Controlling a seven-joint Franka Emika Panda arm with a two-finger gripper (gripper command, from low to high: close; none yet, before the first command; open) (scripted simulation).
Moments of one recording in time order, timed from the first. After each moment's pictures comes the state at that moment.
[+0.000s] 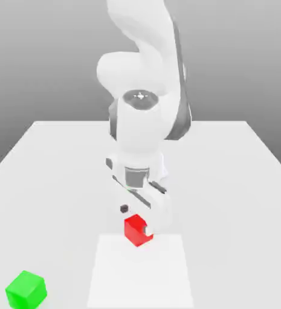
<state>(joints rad) -0.34 0.04 0.25 -2.94 -0.31 2.98 1.92</state>
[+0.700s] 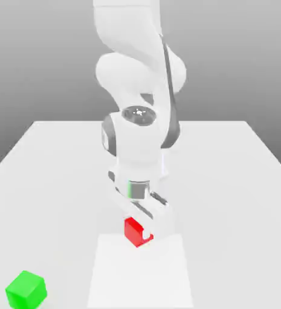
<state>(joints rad) -0.26 0.13 0.13 -2.93 -0.46 3.06 2.02</state>
